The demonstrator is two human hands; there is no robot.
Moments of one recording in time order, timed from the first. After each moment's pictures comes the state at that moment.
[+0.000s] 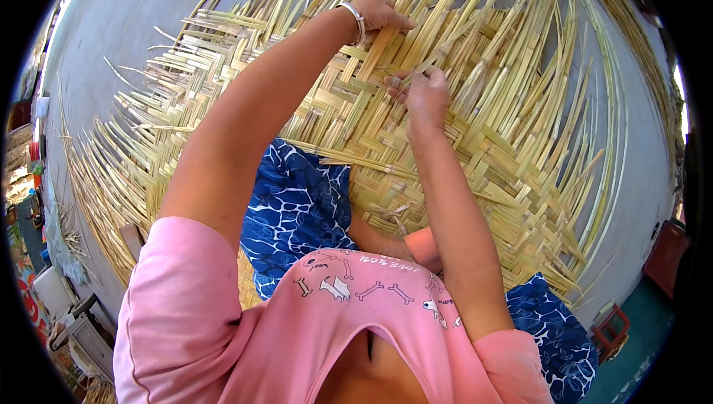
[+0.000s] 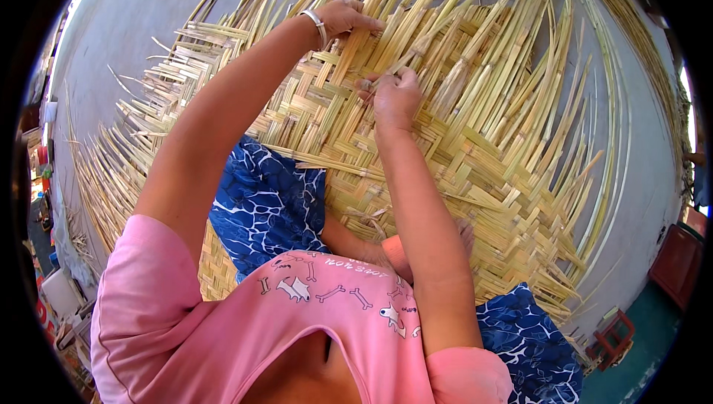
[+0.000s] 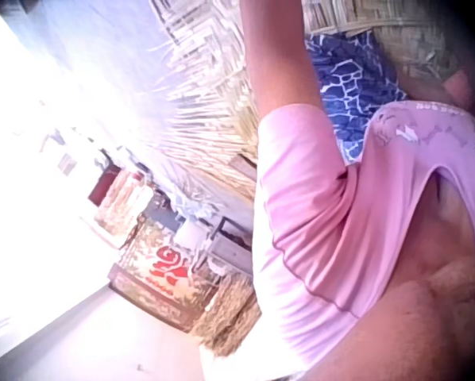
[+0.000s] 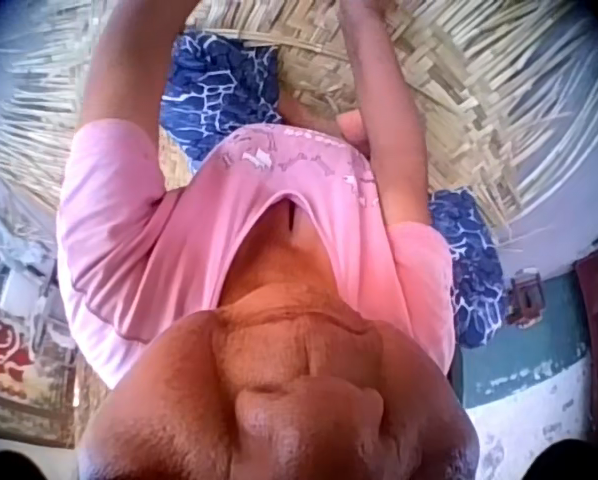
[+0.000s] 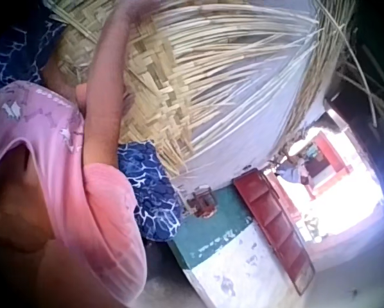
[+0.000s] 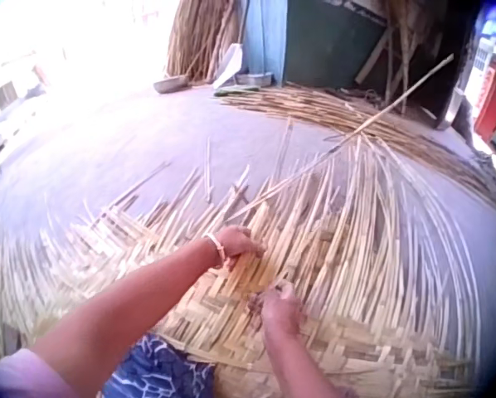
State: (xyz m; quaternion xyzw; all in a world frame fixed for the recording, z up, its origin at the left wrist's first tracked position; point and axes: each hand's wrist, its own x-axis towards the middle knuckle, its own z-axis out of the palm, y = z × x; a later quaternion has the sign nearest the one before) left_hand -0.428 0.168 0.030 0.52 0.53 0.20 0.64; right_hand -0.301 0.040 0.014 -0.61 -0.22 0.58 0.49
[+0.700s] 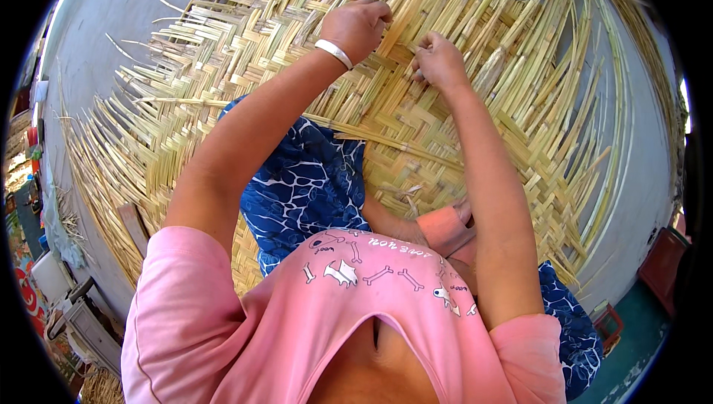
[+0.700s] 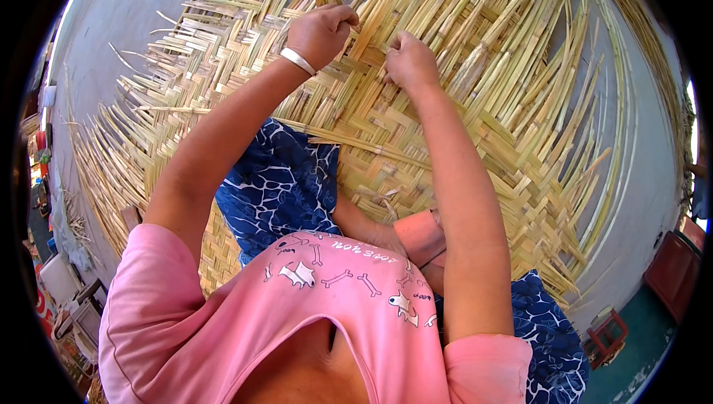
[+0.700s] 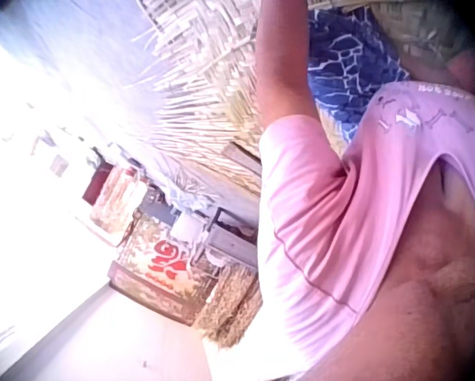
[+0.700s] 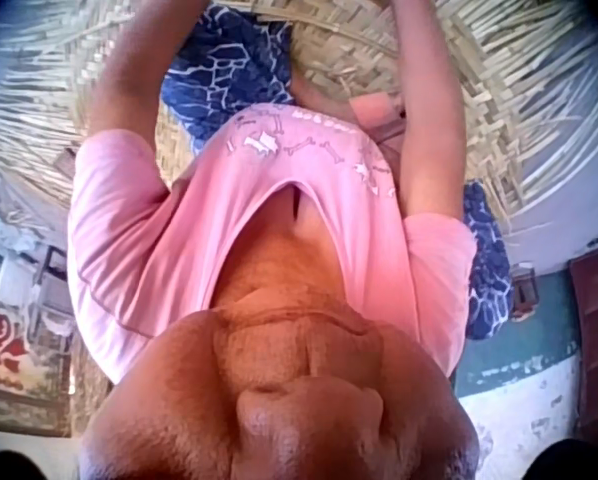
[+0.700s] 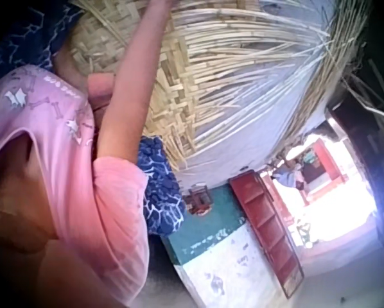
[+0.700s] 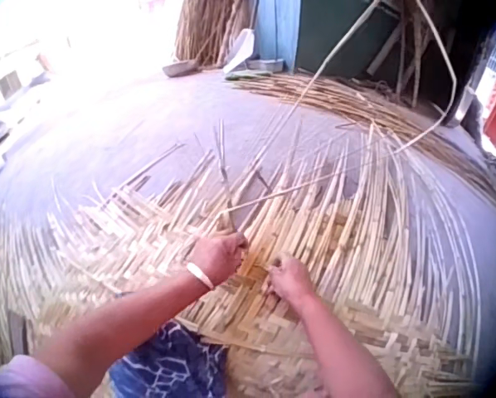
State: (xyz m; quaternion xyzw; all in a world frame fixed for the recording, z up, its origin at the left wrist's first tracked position) left_hand -0.468 0.080 0.009 0.77 0.57 0.28 0.09; right_hand -0.288 0.070 0.012 -0.66 -0.55 0.48 0.17
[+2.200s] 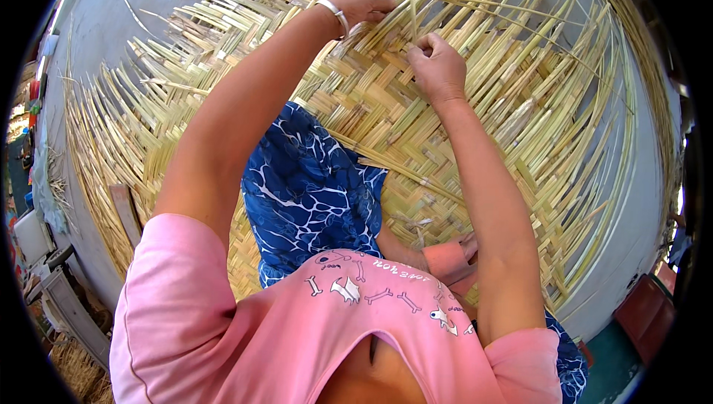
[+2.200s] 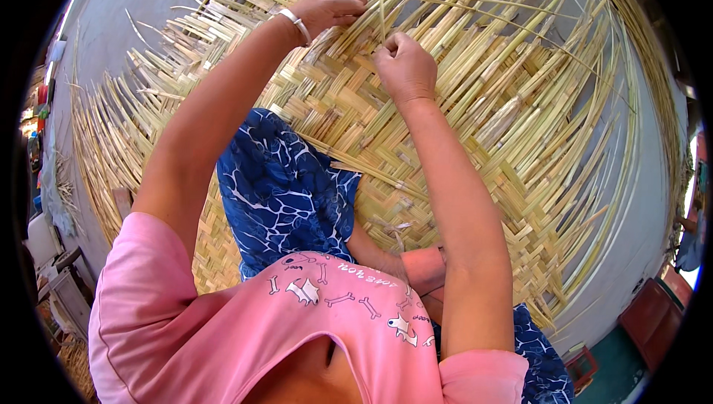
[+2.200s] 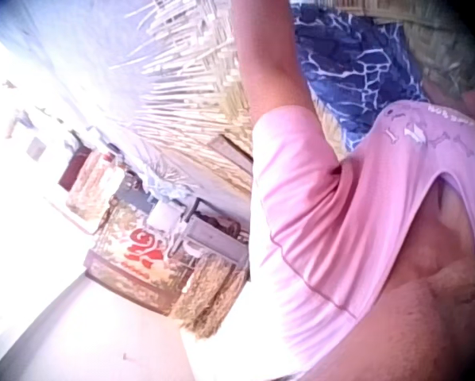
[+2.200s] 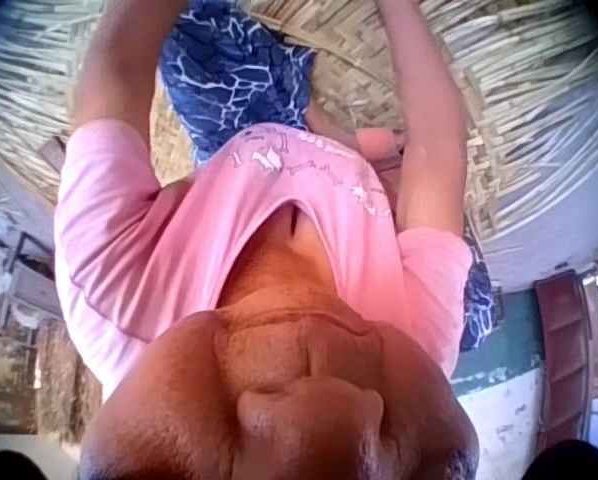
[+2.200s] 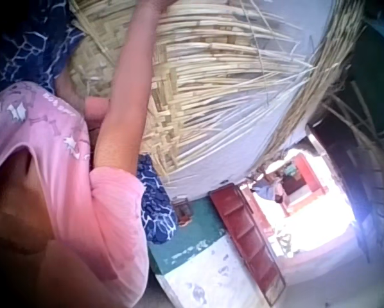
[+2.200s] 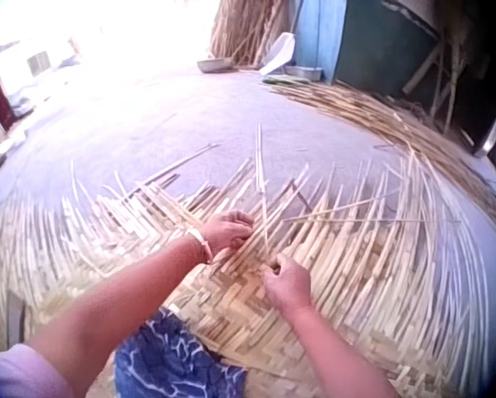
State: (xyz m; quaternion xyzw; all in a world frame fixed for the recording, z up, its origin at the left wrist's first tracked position) left_hand -0.557 0.148 -0.012 0.41 0.50 0.42 0.64; right_hand -0.366 0.096 0.004 -0.63 -0.67 0.34 0.20
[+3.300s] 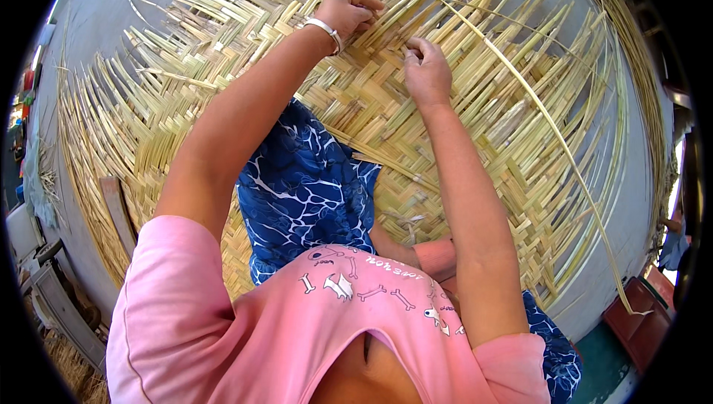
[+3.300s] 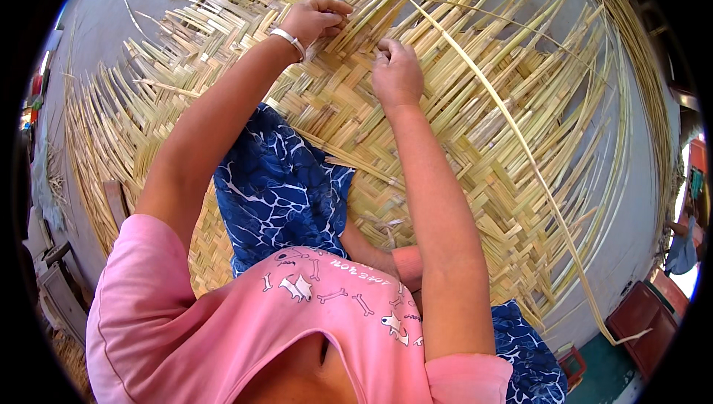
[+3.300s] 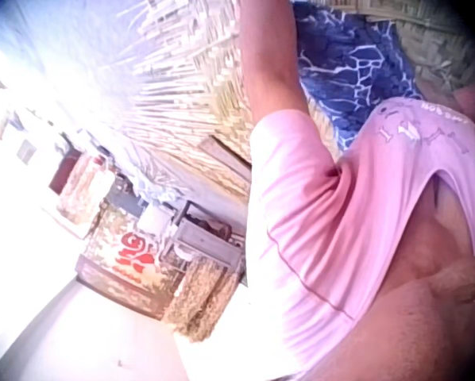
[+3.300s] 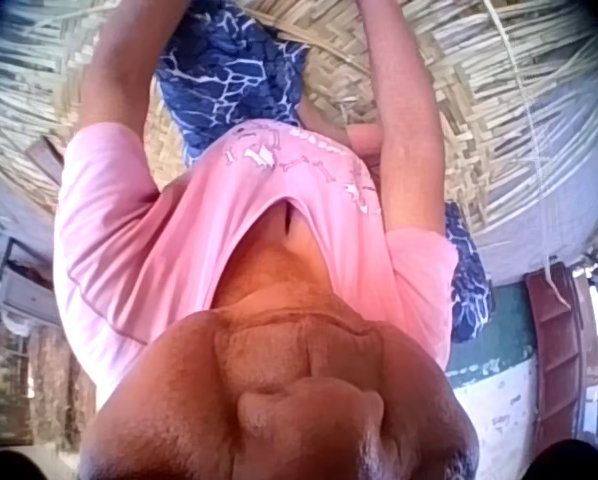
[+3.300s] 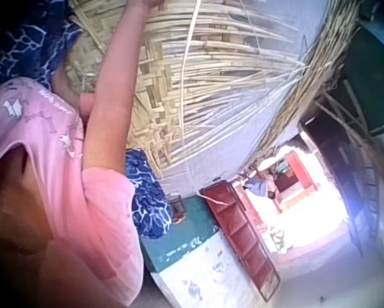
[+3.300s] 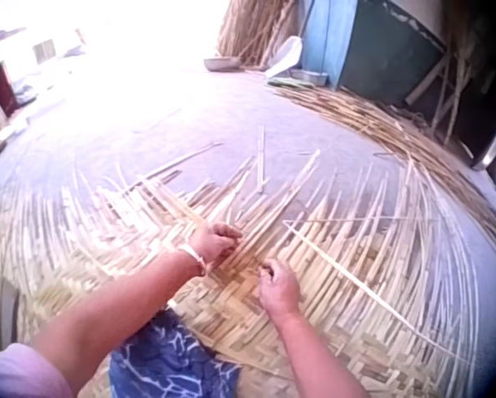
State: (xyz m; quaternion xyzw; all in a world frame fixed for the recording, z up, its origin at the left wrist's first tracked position) left_hand -0.558 0.115 -0.017 0.38 0.58 0.44 0.58; right_hand -0.370 0.082 -0.023 -0.63 -0.68 0.28 0.25
